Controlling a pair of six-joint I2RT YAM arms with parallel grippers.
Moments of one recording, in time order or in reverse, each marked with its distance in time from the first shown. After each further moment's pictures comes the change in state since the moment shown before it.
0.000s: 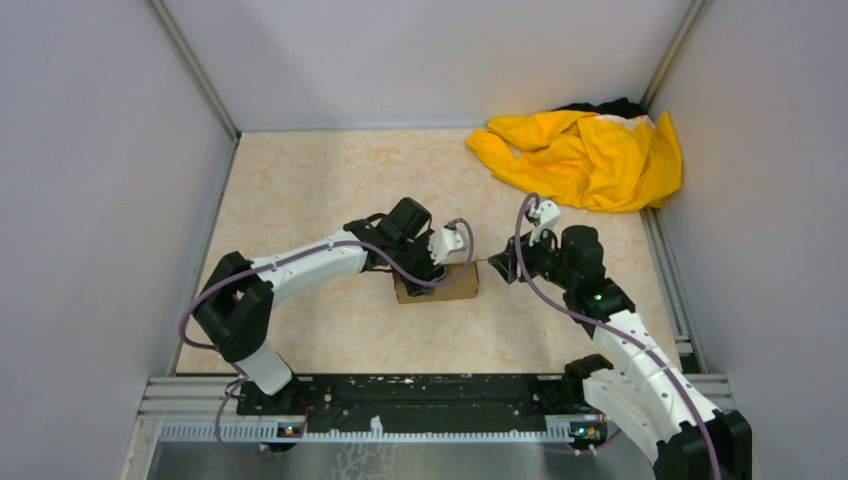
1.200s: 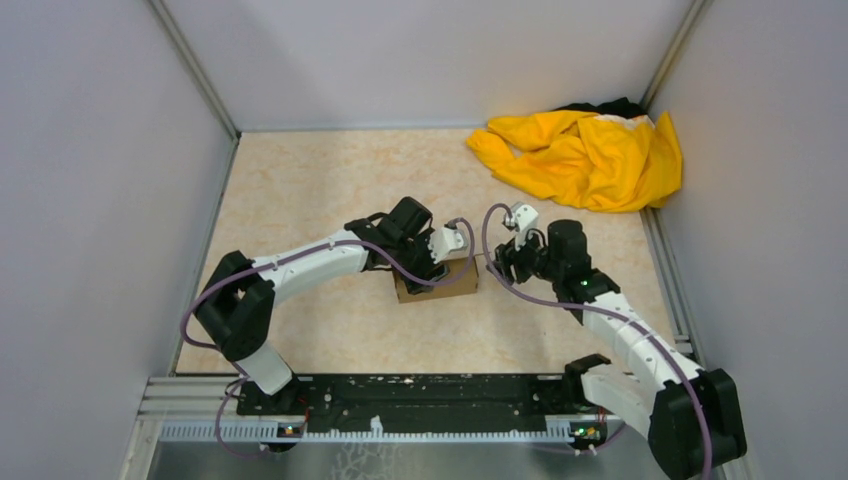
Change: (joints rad) left arm 0.004 0.010 0.012 0.000 -0.032 0.014; right arm 0.003 0.161 -0.012 0.048 -0.041 -0.256
